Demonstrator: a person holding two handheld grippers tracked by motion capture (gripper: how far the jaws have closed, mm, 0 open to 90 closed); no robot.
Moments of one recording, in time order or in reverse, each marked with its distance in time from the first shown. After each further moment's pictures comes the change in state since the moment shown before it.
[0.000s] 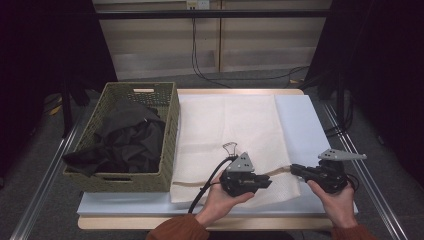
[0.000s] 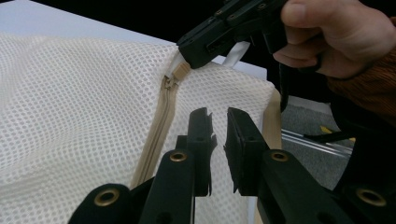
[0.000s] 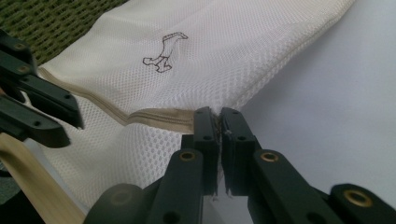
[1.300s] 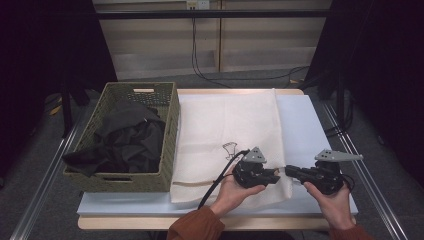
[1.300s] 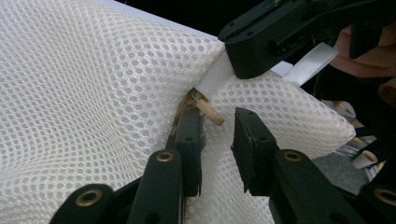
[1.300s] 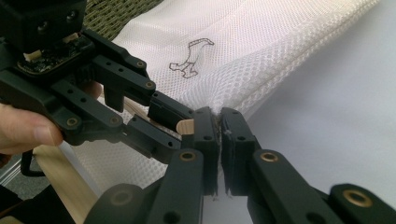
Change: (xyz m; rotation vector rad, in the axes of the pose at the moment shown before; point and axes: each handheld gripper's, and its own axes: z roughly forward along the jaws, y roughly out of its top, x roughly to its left) left arm 0.023 0.003 0.038 0.057 -0.007 -0.077; right arm 0.011 0.002 0.003 -0.013 0.074 -0.007
